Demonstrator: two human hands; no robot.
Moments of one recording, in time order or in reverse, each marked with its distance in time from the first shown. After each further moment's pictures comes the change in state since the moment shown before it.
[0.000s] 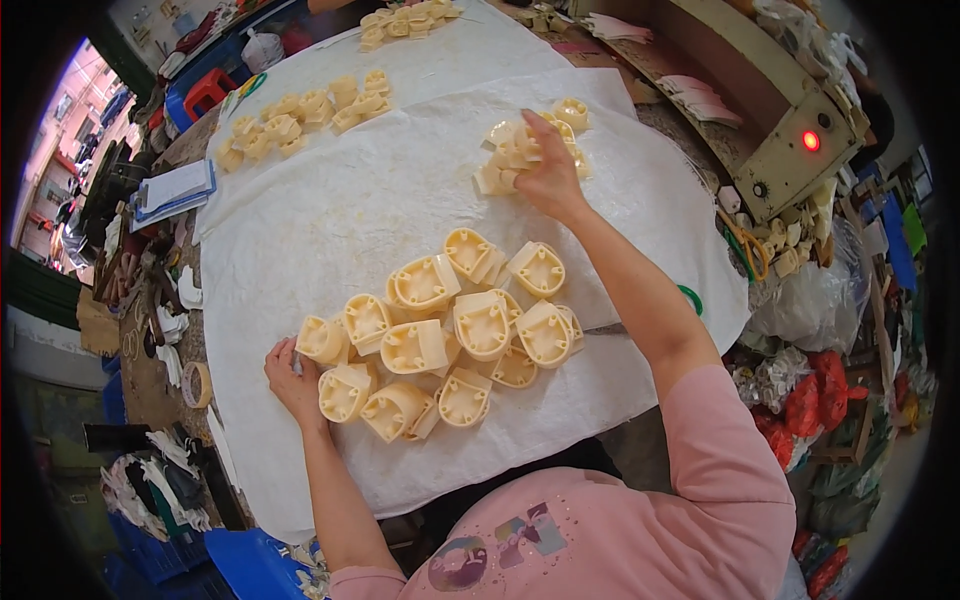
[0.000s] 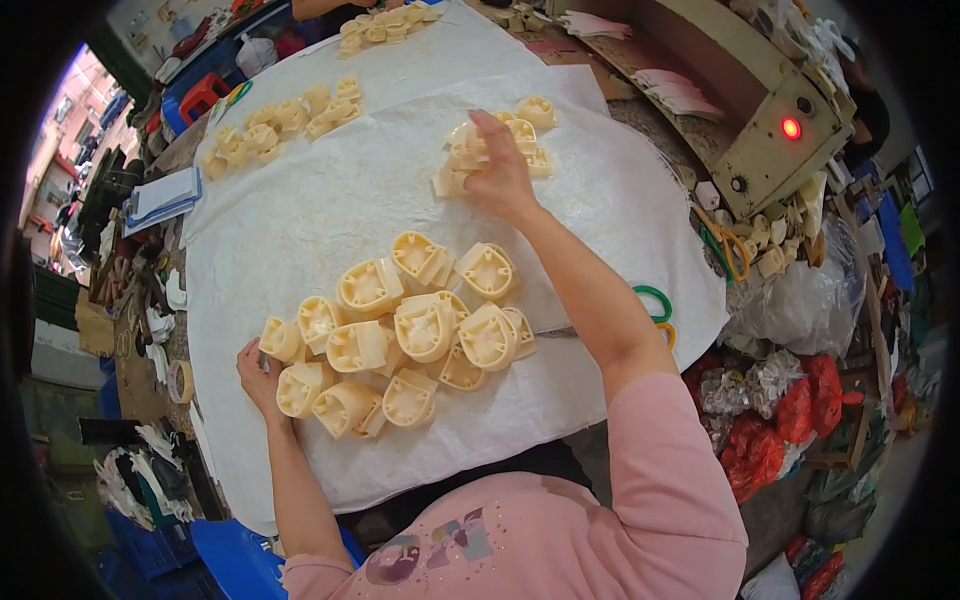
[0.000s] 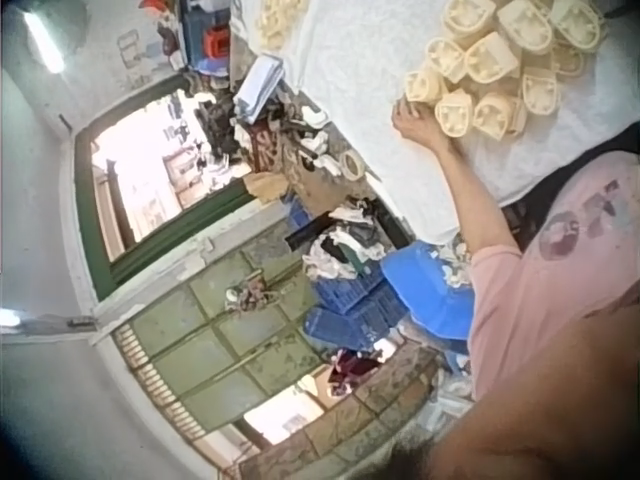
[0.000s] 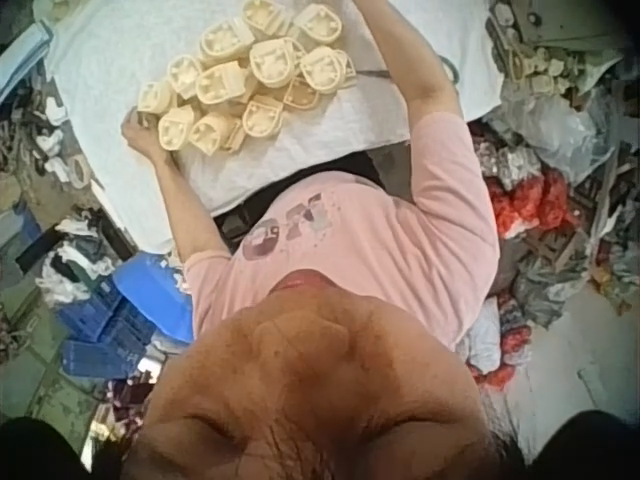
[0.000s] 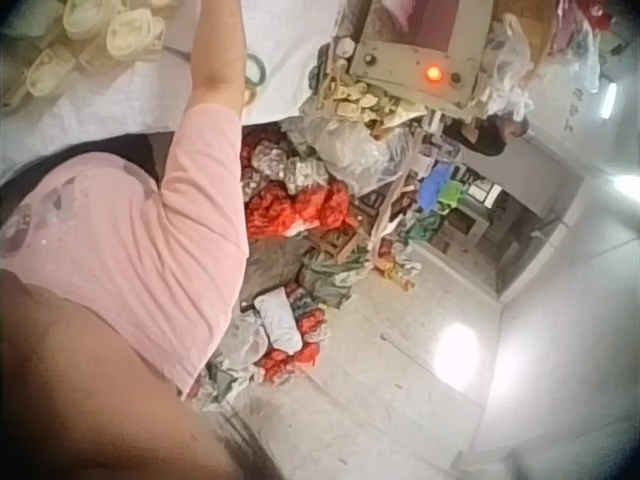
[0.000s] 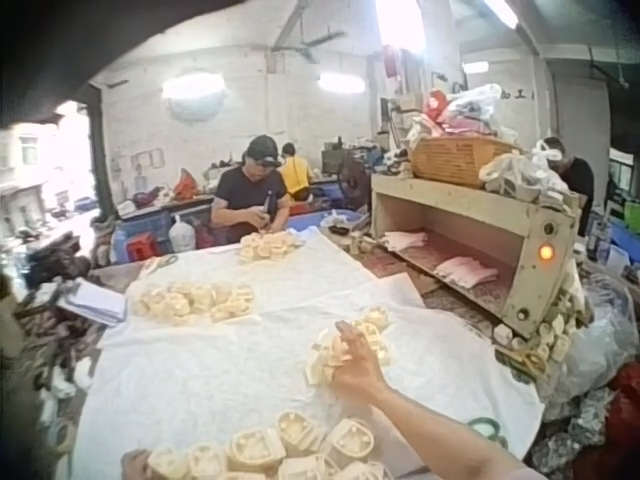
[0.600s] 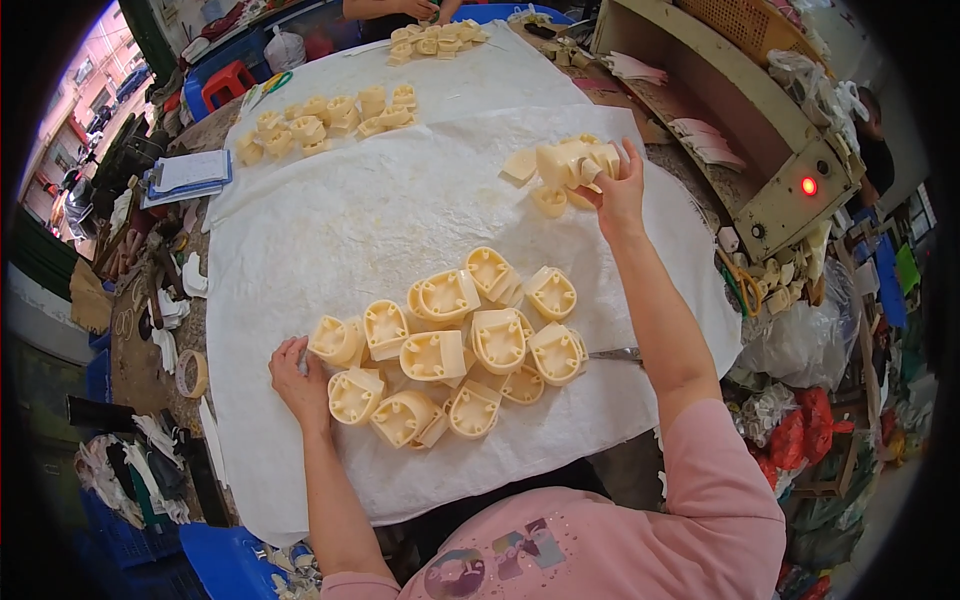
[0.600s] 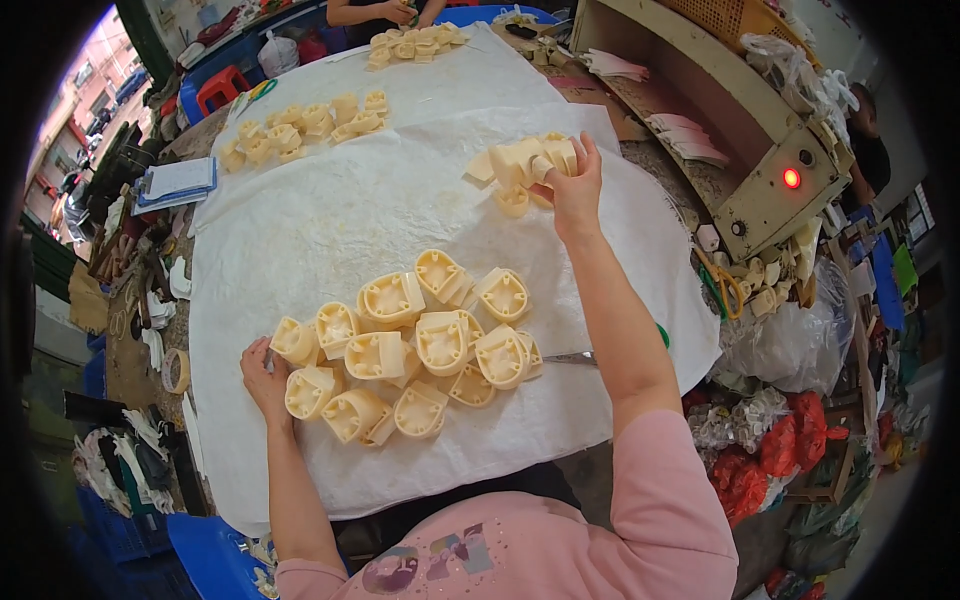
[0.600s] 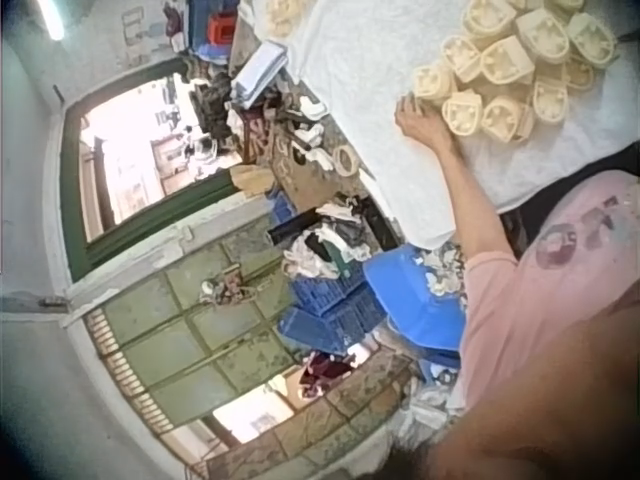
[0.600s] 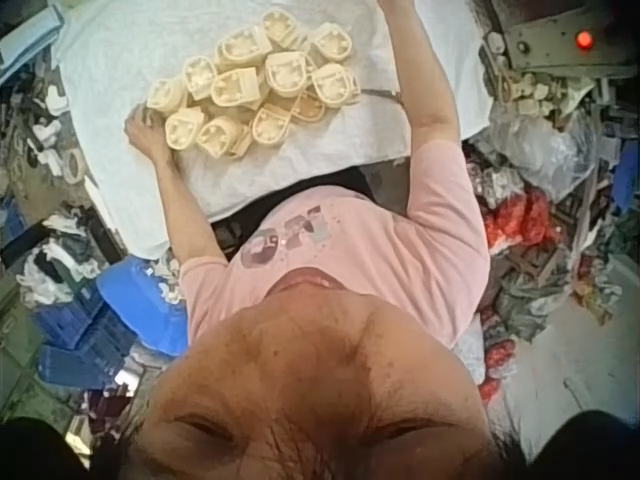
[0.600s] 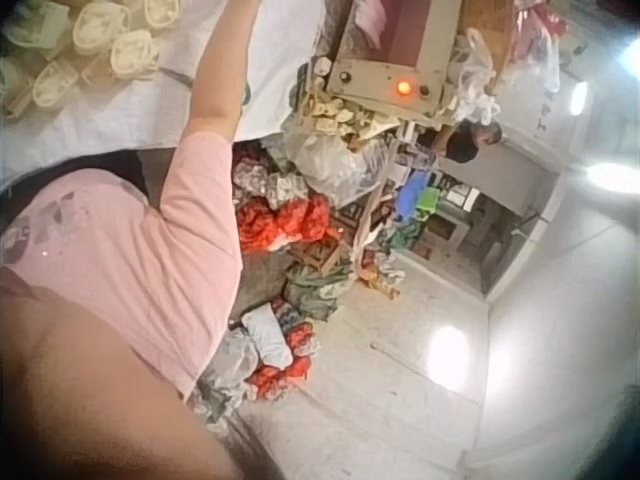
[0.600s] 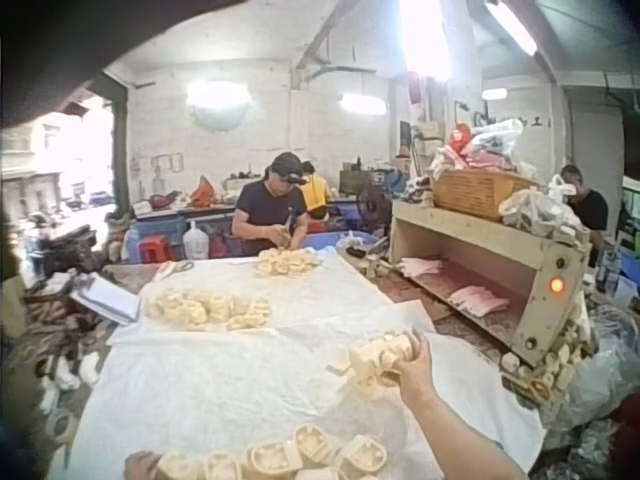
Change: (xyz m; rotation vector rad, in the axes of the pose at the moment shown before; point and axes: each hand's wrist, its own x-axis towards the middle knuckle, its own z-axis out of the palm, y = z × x) left_hand -0.004 0.001 -0.004 -0.041 0.010 -0.032; right_hand 0.012 -0.015 -0.045 0.860 0.392 0.594
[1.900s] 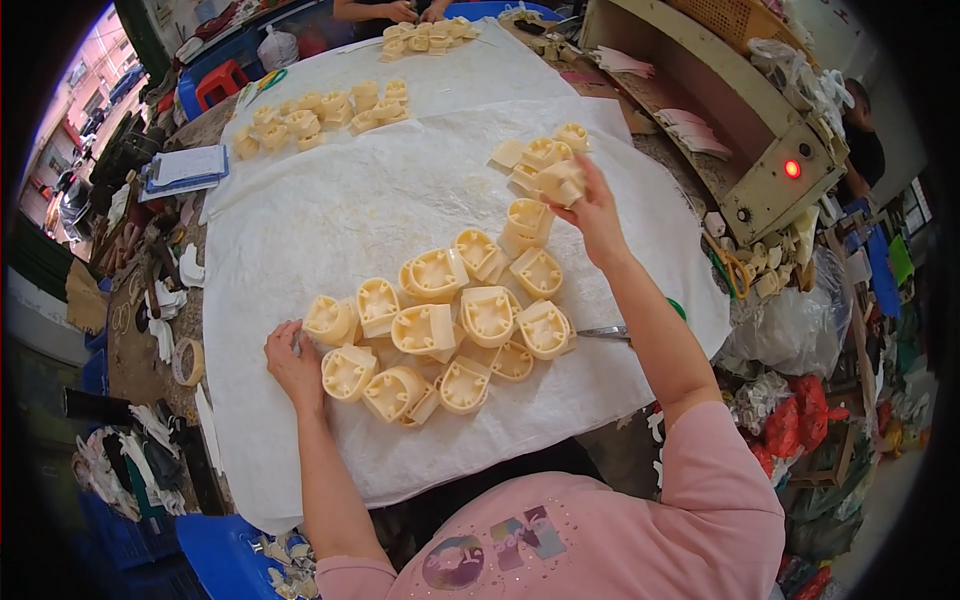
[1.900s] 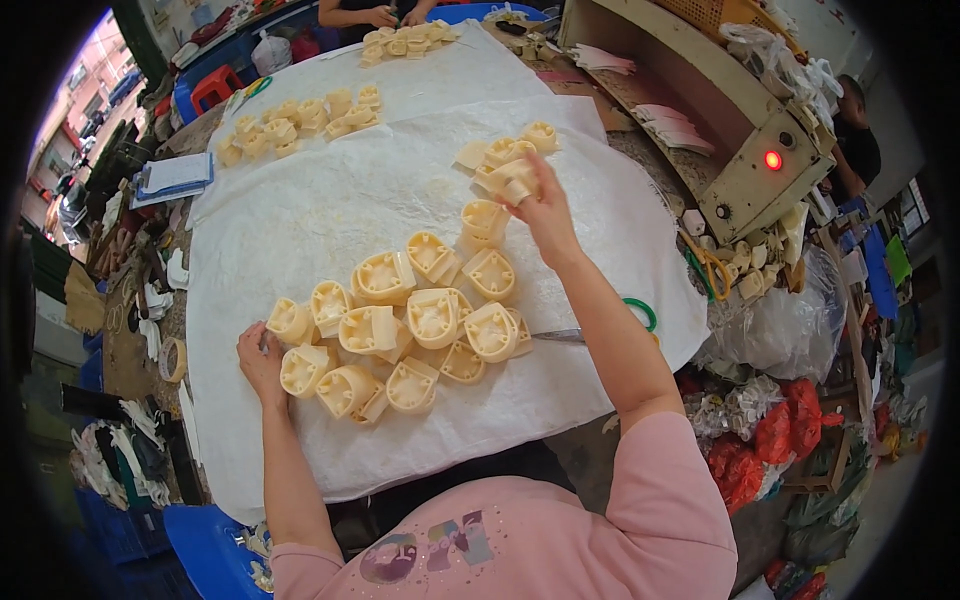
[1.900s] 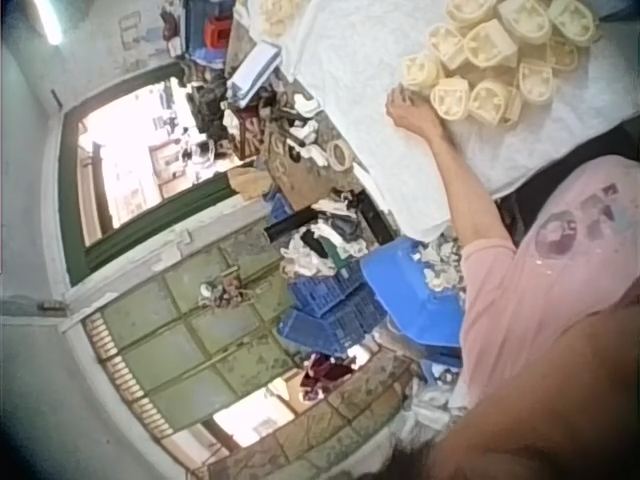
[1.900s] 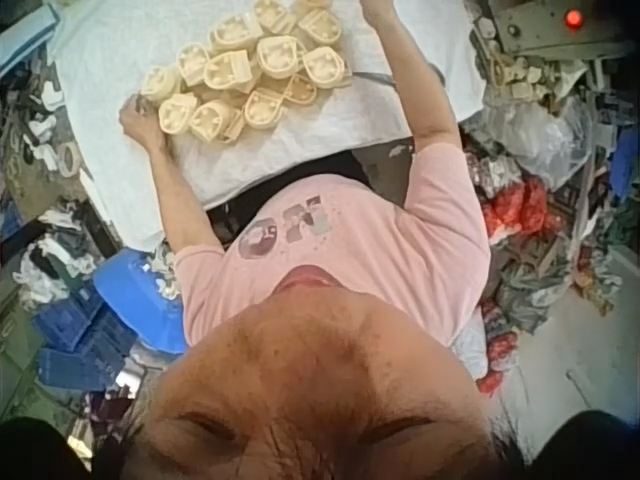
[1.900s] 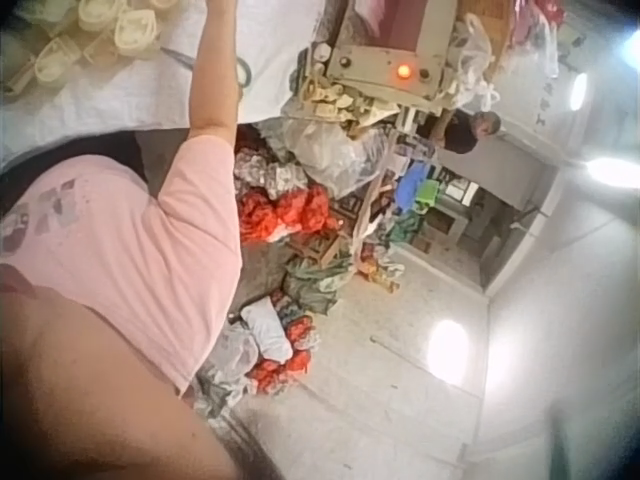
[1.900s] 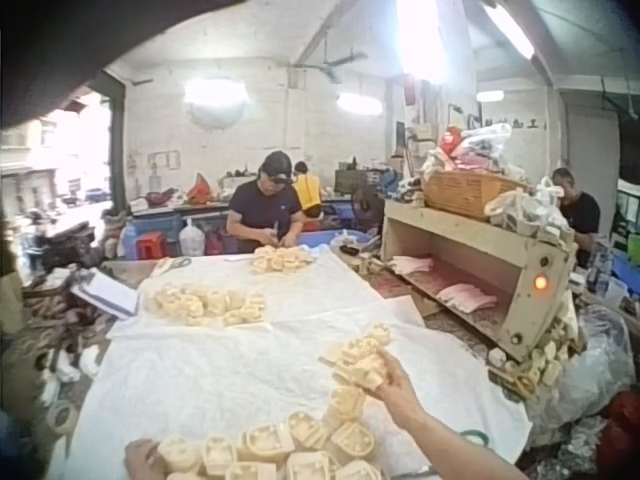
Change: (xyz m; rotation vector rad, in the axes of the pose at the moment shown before) left_hand 0.001 -0.003 0.003 -0.028 0.050 0.014; right_hand -0.055 -0.003 -0.011 -0.378 -0.366 -0.016
